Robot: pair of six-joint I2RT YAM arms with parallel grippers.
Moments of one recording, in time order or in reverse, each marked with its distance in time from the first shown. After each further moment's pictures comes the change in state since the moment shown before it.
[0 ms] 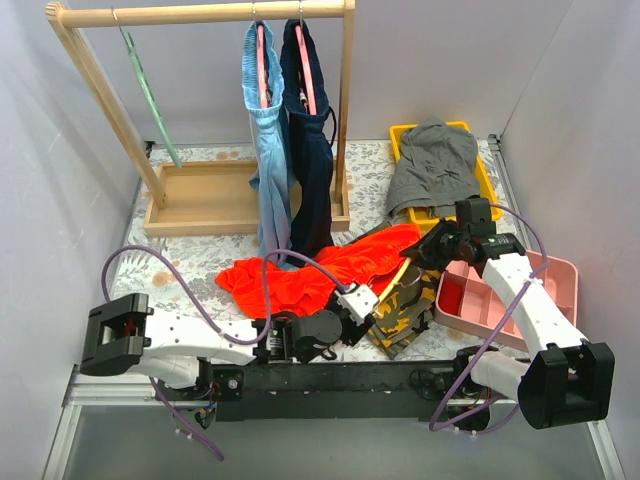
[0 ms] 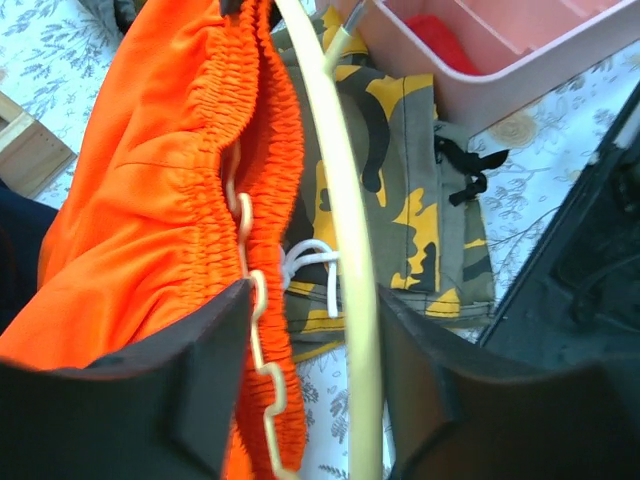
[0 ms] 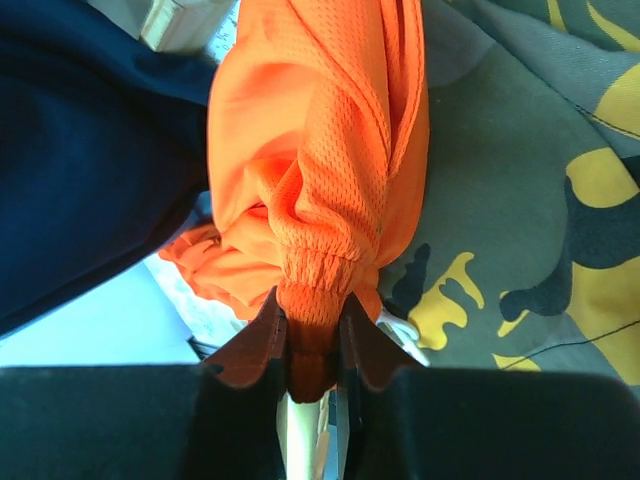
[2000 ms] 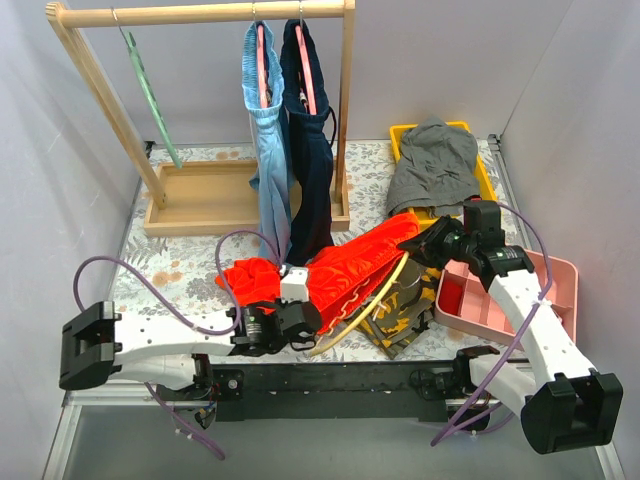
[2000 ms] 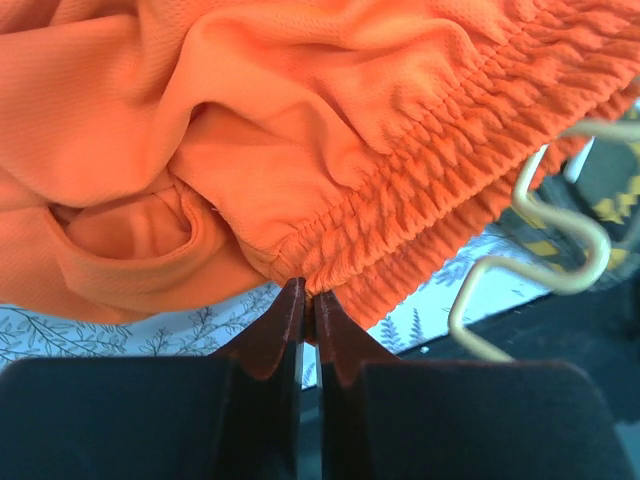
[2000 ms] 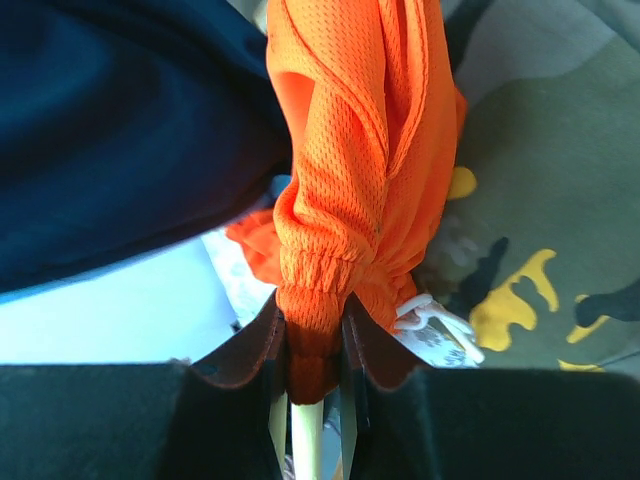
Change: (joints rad) left arm 0.137 -0.156 -0.046 -0.719 0.041 -0.939; right arm 0.000 -0.132 -0.045 0.099 -0.064 0.068
